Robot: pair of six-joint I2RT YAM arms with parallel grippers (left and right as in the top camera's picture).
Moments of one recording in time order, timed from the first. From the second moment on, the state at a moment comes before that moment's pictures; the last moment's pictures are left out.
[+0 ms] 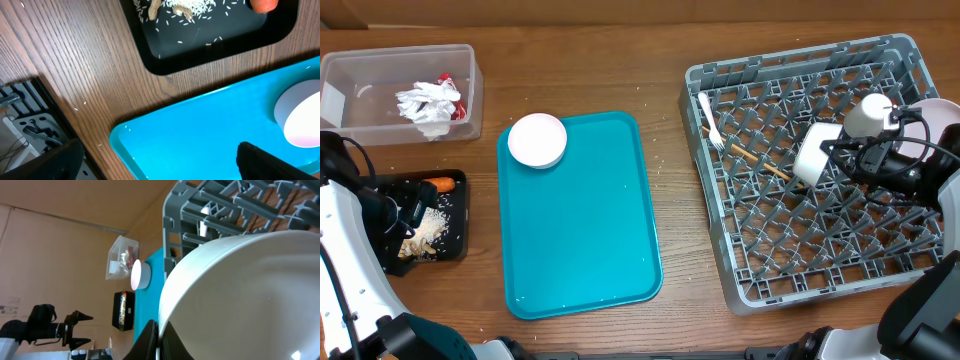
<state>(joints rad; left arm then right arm) 0.60 1.52 1.43 -1.48 0.07 -0.75 -0.55 1.64 1.19 -0.97 -1.21 -0.20</state>
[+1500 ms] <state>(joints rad) 0.60 1.52 1.43 -1.48 0.07 -0.75 -0.58 1.49 1.54 -1.40 -0.25 0.43</state>
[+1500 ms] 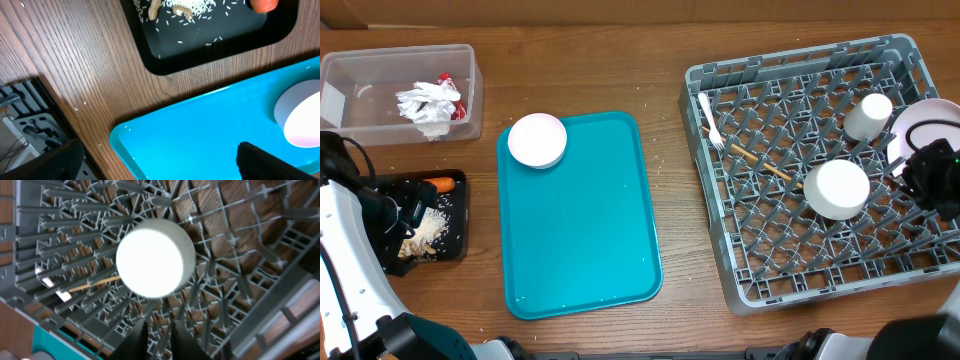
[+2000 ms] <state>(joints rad) 0.60 1.52 1.43 -1.48 0.07 -0.75 -0.07 1.42 1.55 -1.38 -0.29 0.42</state>
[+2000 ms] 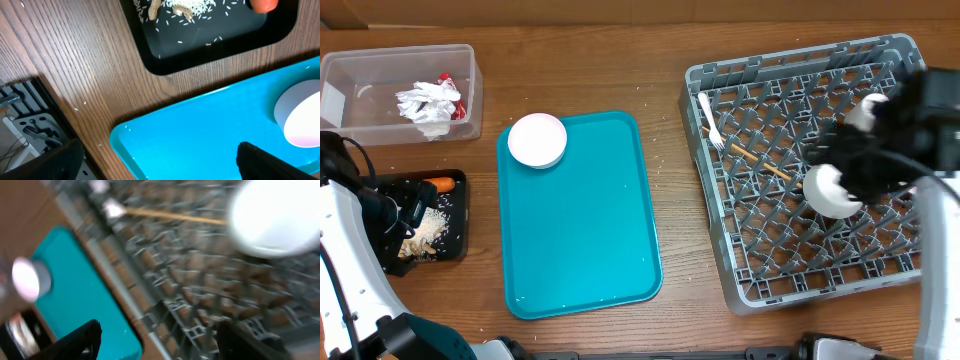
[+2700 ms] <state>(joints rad) 0.60 1.52 1.43 -1.48 0.07 -0.75 0.65 1.73 1.55 -1.04 -0.29 0.44</state>
